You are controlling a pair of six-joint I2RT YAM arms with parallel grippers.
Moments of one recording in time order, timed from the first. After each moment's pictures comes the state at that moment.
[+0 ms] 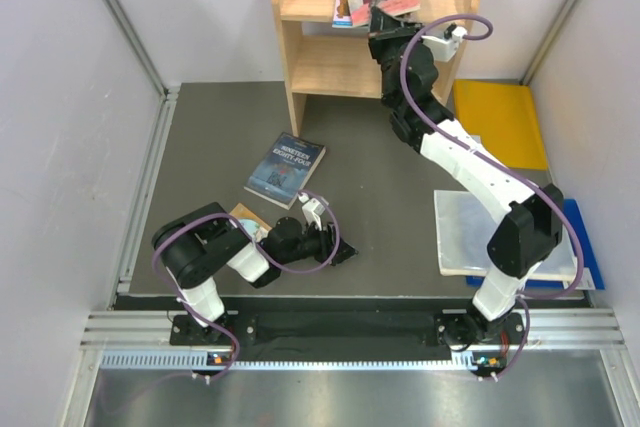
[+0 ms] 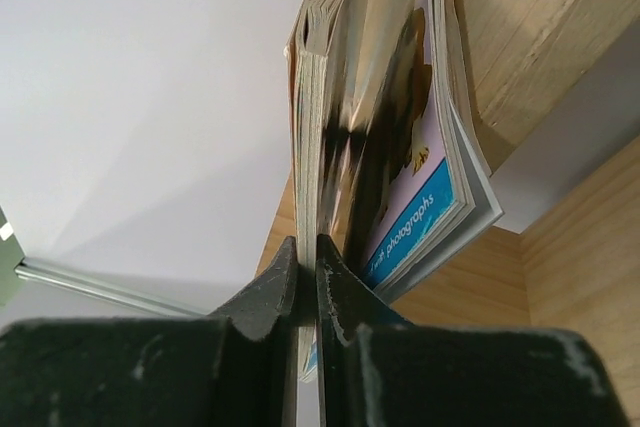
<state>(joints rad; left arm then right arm) -0.84 1.74 0.31 1.13 0.30 -0.73 0.60 1.72 1.68 0.36 0.63 1.15</state>
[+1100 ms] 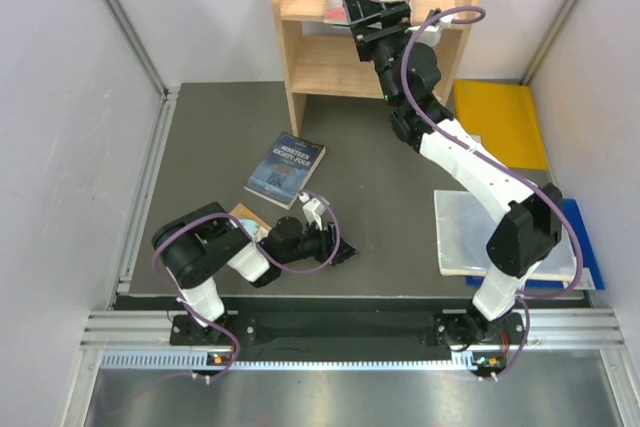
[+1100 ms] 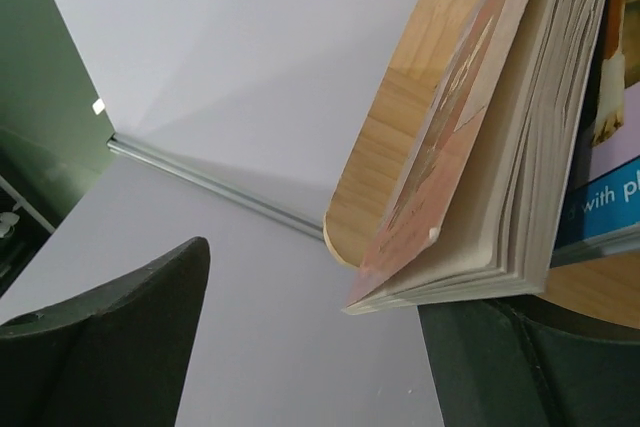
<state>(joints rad) -0.84 1.74 0.31 1.13 0.30 -0.73 0.60 1.74 1.70 0.43 0.34 1.16</state>
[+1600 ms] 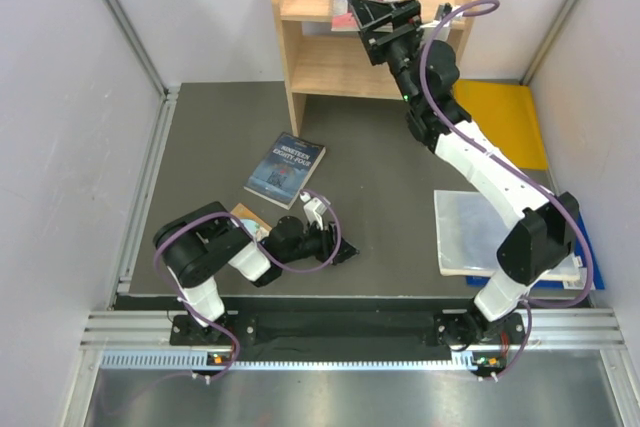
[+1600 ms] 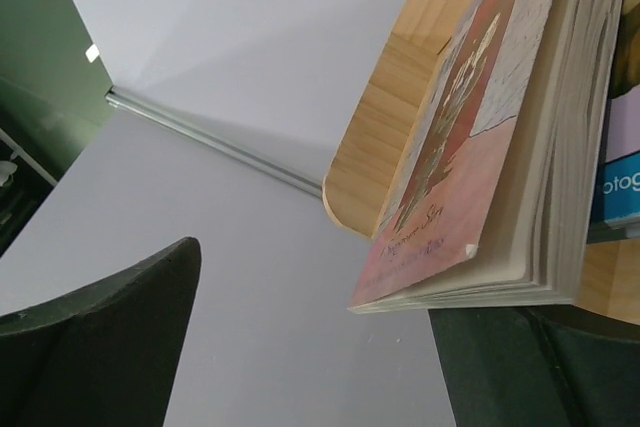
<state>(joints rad) -0.84 1.75 0.32 1.12 0.30 -0.73 0.54 1.66 1.63 0.38 0.18 1.17</state>
